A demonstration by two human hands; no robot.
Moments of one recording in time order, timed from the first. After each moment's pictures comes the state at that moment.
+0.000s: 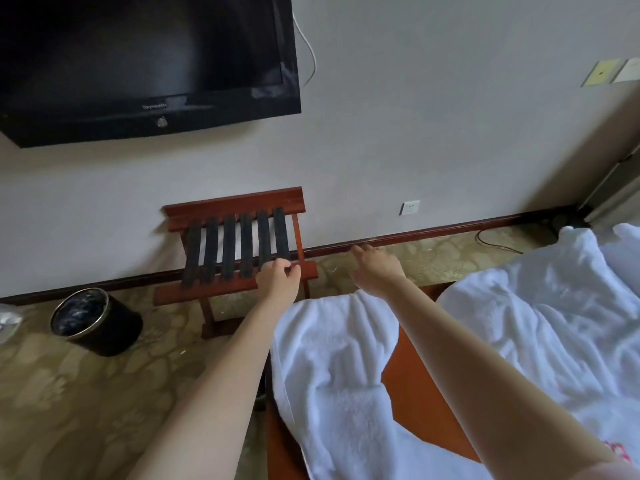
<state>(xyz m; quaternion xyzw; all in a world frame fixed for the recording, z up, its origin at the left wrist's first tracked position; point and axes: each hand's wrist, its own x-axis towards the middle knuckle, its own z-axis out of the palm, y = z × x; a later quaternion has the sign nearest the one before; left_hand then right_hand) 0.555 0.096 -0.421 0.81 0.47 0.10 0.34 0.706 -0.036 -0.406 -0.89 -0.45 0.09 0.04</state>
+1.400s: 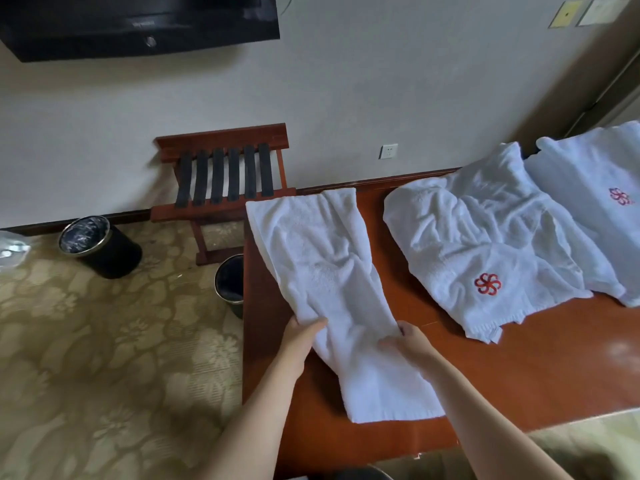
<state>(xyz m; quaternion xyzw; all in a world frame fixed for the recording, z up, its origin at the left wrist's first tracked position) 0.369 -0.220 -0.493 0.46 0.51 0.06 0.72 0.510 -0.392 -0.493 -0.82 -0.08 0.44 0.36</state>
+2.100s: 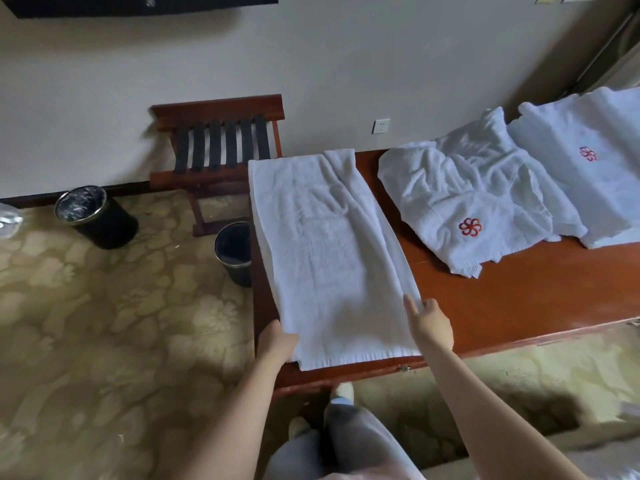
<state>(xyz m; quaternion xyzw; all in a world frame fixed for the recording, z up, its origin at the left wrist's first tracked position) 0.243 -0.262 -0.530 0.66 0.57 -0.09 0.47 0.436 -0.467 -0.506 -0.95 -0.03 0.22 0.24</state>
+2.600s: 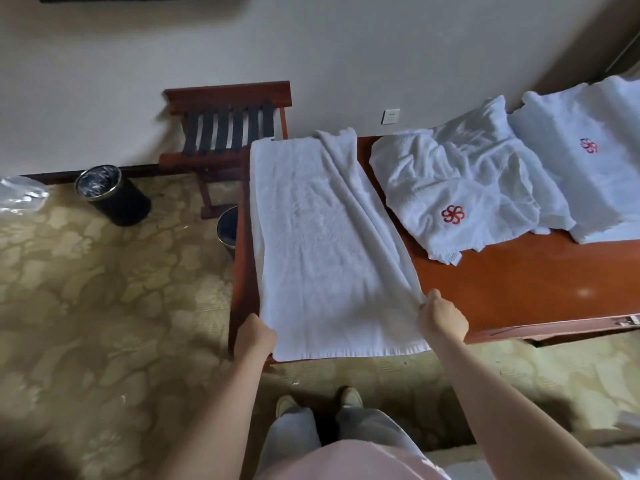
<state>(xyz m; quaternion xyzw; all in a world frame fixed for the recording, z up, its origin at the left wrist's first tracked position) 0.234 -0.322 -0.517 0.69 0.64 -0.10 0.33 0.476 -0.538 -0.503 -0.98 -0.15 0.16 0.03</state>
